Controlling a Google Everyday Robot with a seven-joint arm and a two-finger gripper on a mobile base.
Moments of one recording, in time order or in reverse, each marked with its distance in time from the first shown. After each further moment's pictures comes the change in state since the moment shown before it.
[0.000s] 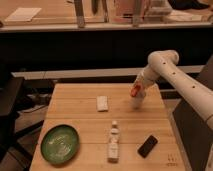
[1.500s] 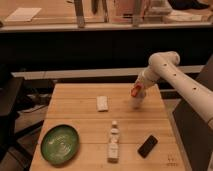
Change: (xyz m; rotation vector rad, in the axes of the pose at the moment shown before) arm 0.005 0.004 0.002 0.010 0.024 0.005
